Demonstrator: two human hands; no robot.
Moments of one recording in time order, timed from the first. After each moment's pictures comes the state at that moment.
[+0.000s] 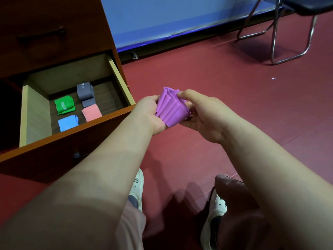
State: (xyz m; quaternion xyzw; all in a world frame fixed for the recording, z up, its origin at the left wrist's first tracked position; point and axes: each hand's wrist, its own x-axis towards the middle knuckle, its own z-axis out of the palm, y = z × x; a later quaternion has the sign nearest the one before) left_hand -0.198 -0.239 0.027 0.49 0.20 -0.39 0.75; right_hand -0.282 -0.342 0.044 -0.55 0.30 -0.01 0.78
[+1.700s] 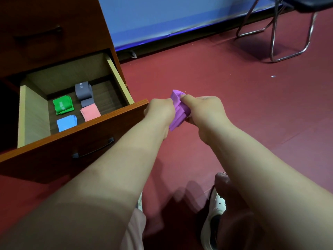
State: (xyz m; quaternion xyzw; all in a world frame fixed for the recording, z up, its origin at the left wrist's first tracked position) left_hand -0.212 -0.263 0.018 0.77 0.13 -0.24 0.58; right_hand -0.276 -0.331 0.031 -0.63 0.38 -0.12 0.67
